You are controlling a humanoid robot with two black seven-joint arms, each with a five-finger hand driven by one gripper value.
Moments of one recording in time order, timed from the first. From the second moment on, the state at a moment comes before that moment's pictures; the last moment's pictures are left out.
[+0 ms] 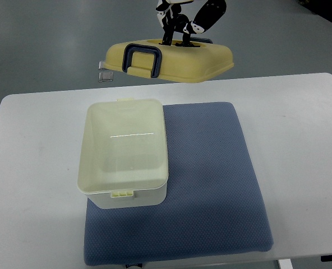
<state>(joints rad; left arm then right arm) 0.03 0.00 -0.02 -0.15 0.02 -0.09 0.05 1.66 -0.50 0.09 0.96 -1.57 0.30 0.61</state>
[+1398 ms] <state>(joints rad) 0.03 0.00 -0.02 -0.15 0.02 -0.09 0.05 1.23 -0.53 -0.02 0.84 -1.73 -0.07 0.61</state>
